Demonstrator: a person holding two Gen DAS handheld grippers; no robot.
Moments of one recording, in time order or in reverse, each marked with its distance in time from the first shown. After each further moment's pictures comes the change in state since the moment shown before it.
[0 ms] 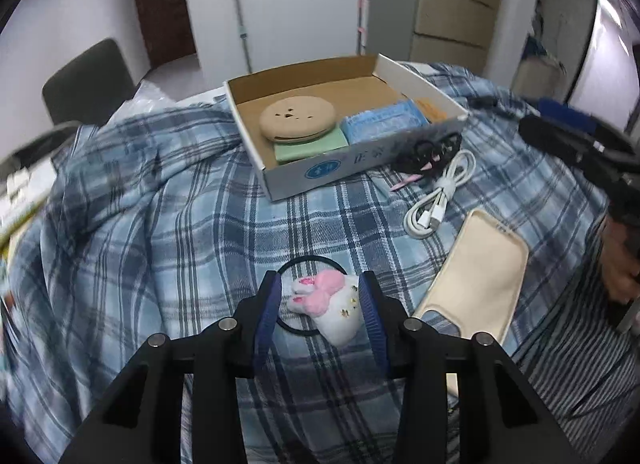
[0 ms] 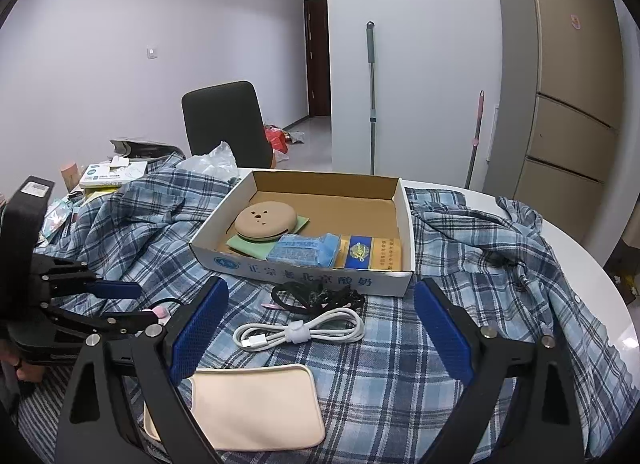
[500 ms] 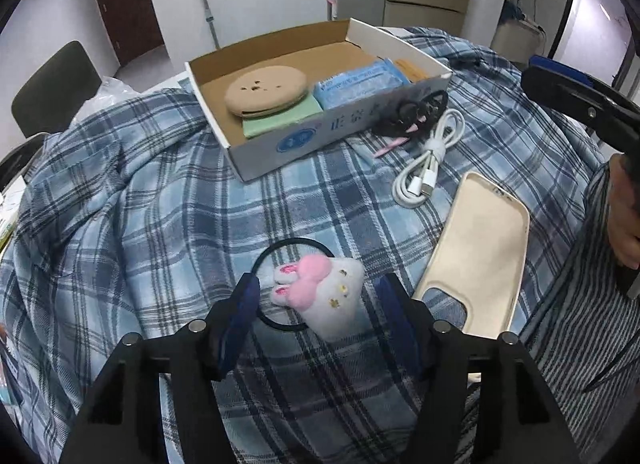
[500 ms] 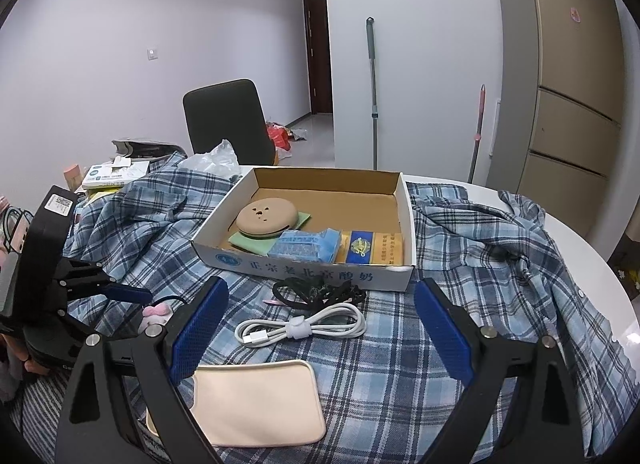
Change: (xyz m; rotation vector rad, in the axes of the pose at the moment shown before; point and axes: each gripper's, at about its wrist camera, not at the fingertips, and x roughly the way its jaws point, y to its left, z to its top) left arm 0.022 -0.003 0.001 0.085 0.107 -0.064; right arm -0.001 -0.004 -0.001 0.016 0.010 0.017
